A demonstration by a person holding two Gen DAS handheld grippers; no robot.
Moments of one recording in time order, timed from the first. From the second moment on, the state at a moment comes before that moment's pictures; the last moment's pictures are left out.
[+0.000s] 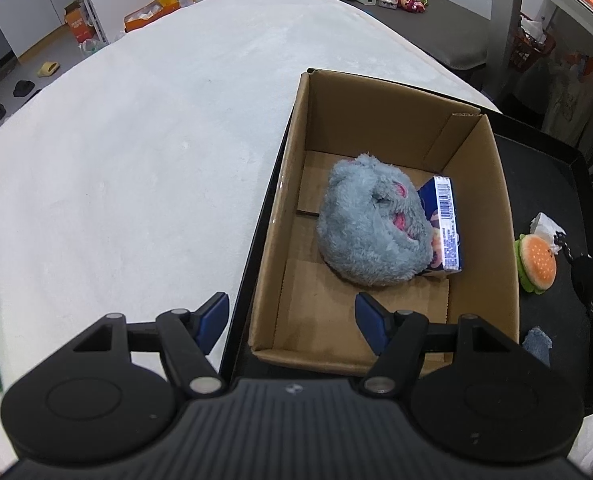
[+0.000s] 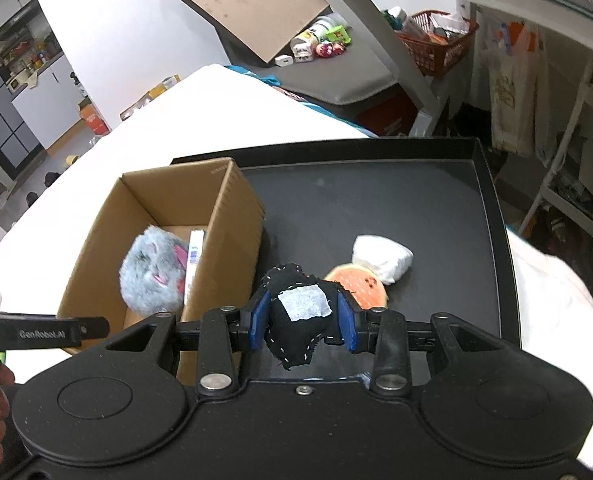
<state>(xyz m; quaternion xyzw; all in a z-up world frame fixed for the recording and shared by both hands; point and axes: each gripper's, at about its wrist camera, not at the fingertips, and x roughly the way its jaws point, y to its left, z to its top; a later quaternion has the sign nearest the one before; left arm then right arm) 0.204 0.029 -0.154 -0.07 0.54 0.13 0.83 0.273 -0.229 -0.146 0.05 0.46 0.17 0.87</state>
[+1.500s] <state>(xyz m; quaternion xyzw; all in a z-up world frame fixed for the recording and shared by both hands) 0.212 0.068 -0.176 -0.12 0.54 0.10 0.83 0.325 -0.121 -0.095 0.01 0.41 0.24 0.88</state>
